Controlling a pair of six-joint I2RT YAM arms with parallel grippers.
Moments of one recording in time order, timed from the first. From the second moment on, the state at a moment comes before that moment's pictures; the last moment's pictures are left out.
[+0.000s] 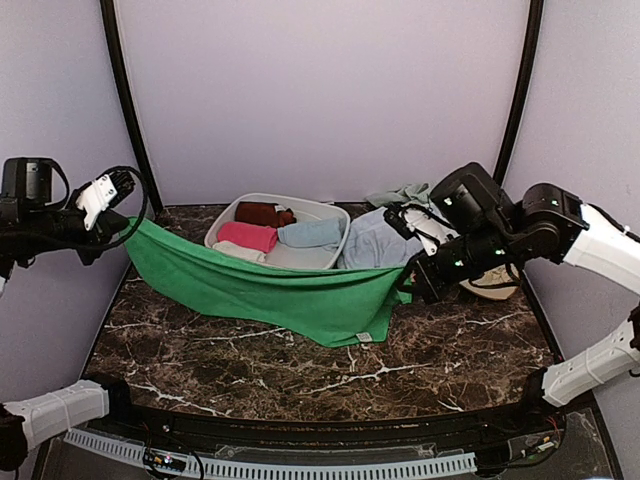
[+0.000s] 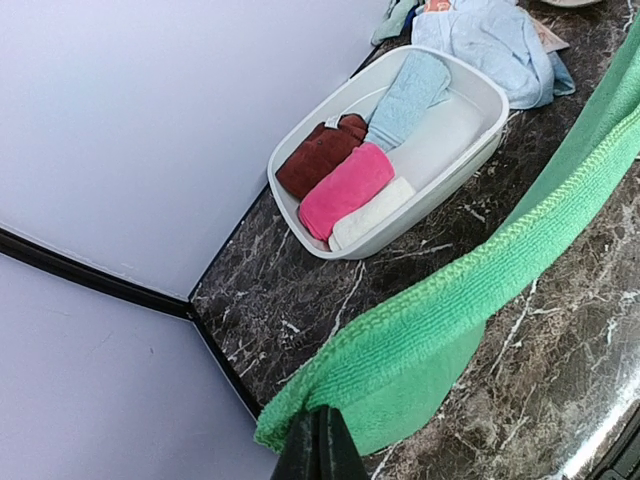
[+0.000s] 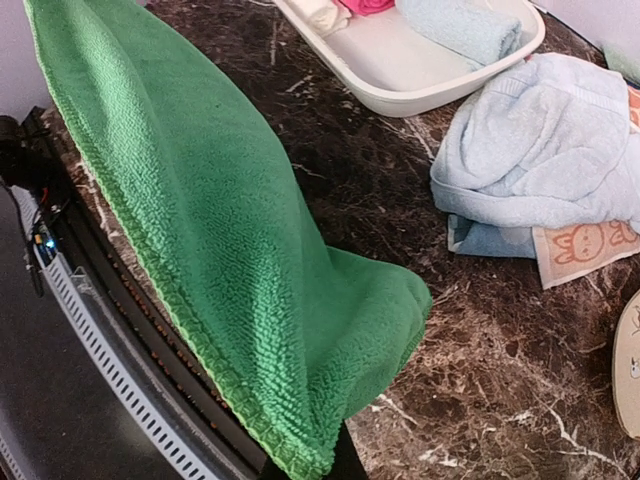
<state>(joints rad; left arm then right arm) -0.12 0.82 1.29 -1.05 0.20 0.78 1.04 1.25 1.35 -1.00 0.04 0.30</state>
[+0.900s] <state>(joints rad) -0.12 0.89 0.77 -0.75 0.00 0.92 0.89 1.59 1.29 -1.00 0.10 0.25</state>
